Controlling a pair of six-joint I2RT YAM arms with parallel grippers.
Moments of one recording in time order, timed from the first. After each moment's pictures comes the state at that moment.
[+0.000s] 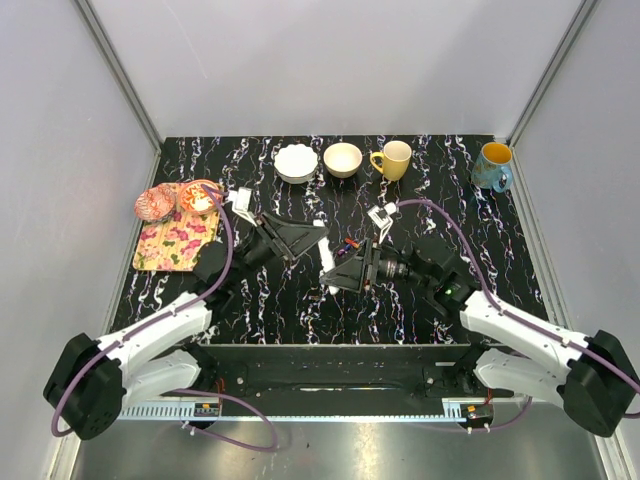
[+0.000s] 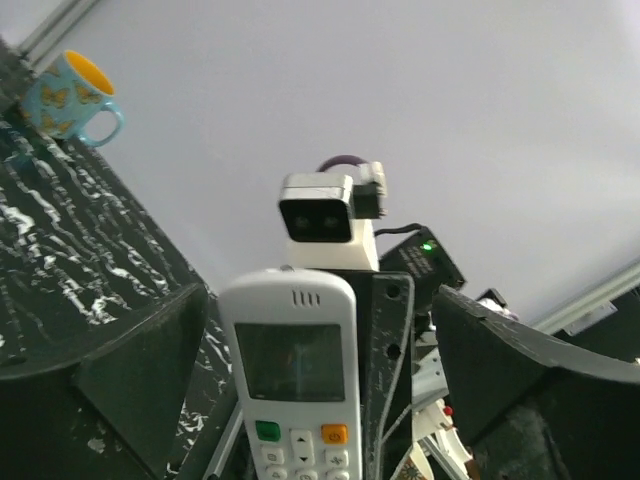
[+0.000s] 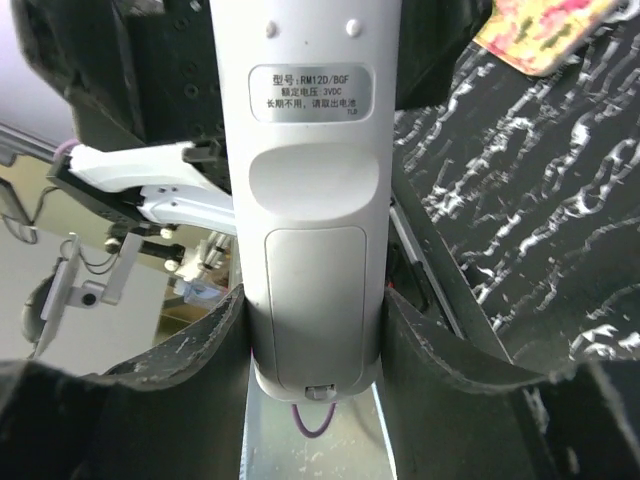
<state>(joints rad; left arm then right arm) -0.66 1.02 0.48 0.92 0.34 -1.13 0.78 1.05 0.58 0.54 -0.59 0.98</state>
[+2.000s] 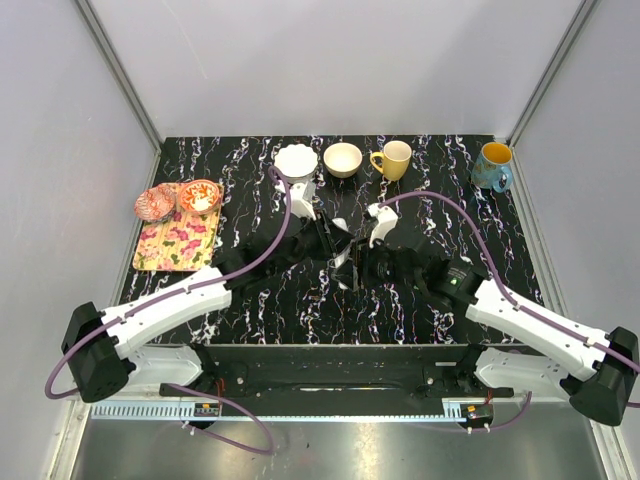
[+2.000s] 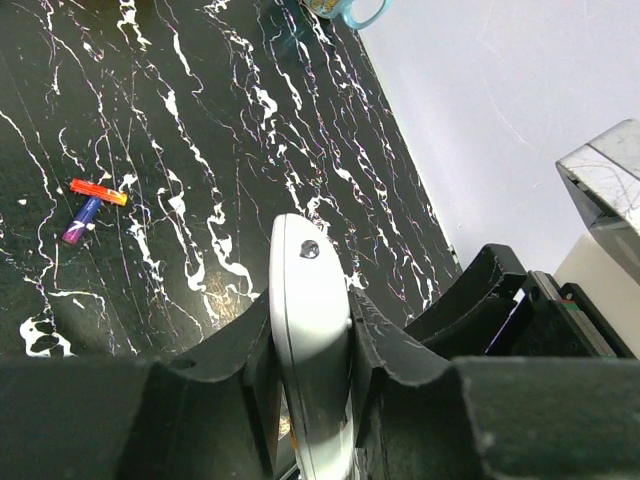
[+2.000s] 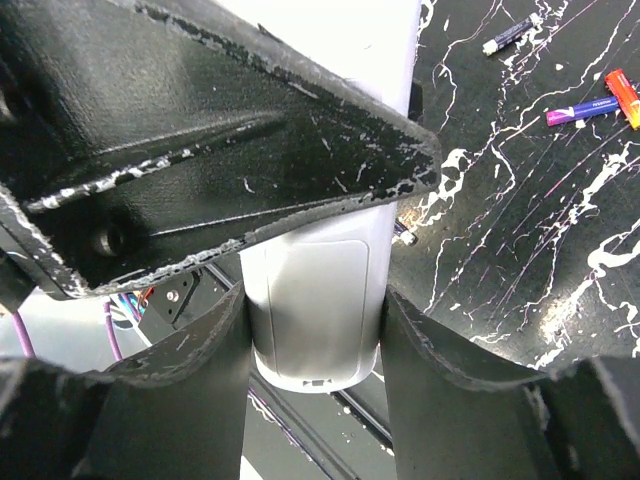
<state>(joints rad) -0.92 1.21 0.95 -0.03 -0.12 -0.78 0.92 1.05 0.91 -0.34 -0.02 0.57</state>
